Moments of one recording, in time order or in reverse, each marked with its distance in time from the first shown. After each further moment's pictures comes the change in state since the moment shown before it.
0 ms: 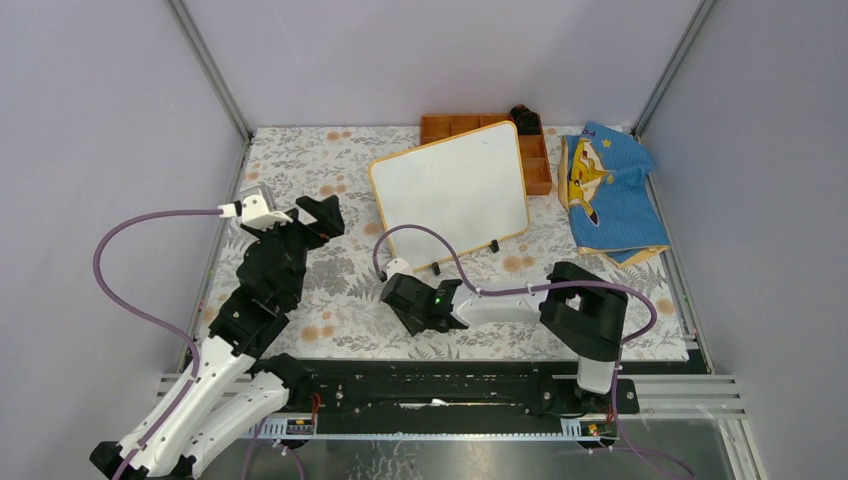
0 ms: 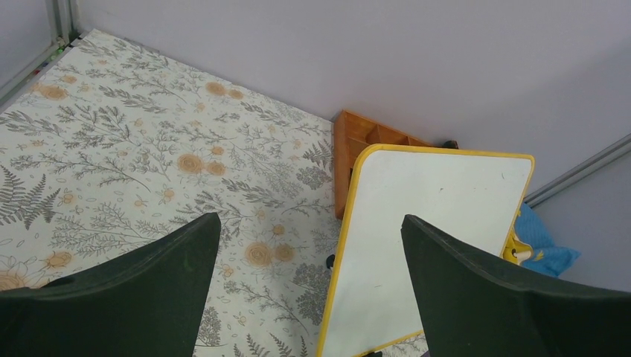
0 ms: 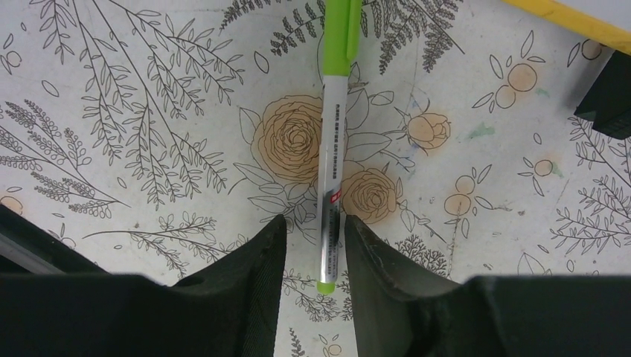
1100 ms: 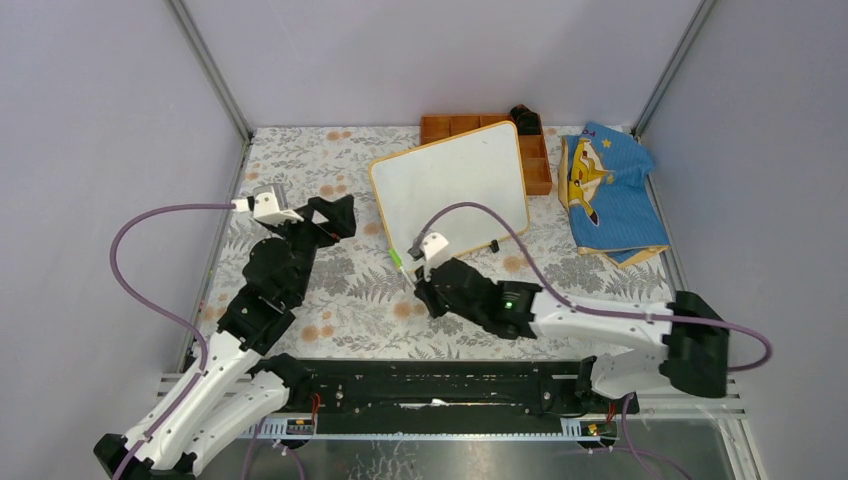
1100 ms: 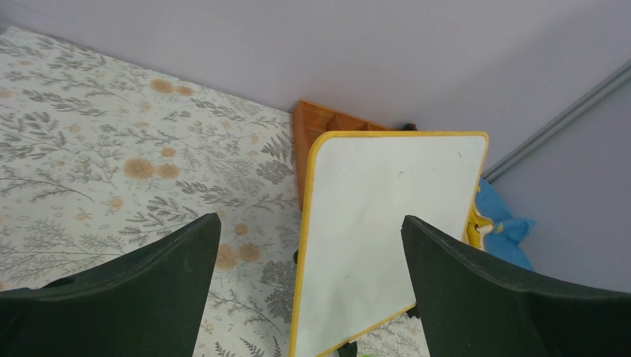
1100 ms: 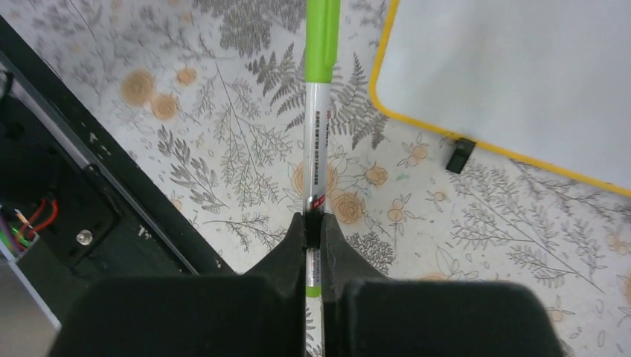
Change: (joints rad) left arm 0.000 0.027 -0.027 0.093 0.104 0.001; right arm -0.011 -0.456 -0.183 0.146 0.018 -0.073
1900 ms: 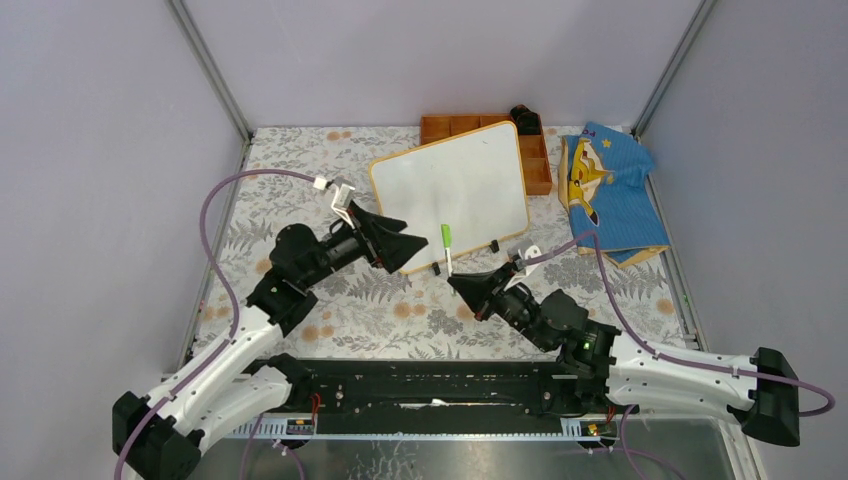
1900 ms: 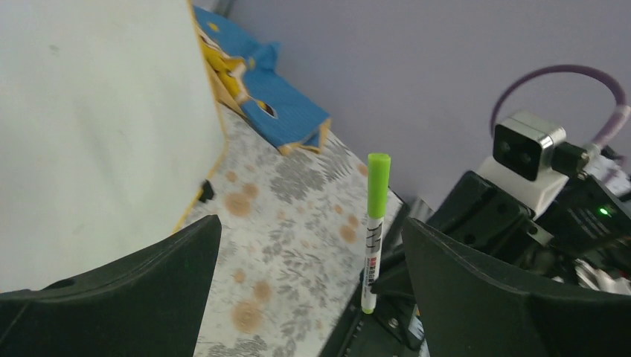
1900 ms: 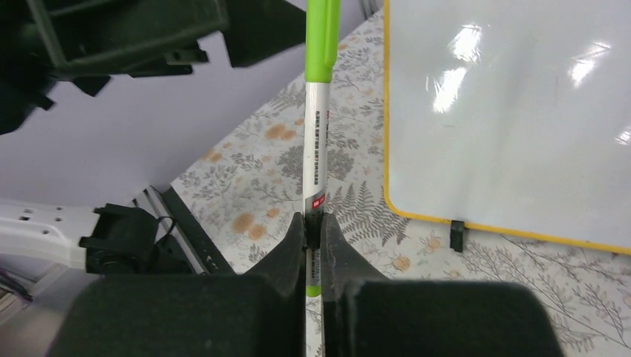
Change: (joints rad) left arm -0.008 0.163 -0.042 0.262 0.847 -0.125; right arm -0.003 -0.629 -0.507 0.542 0.086 0.033
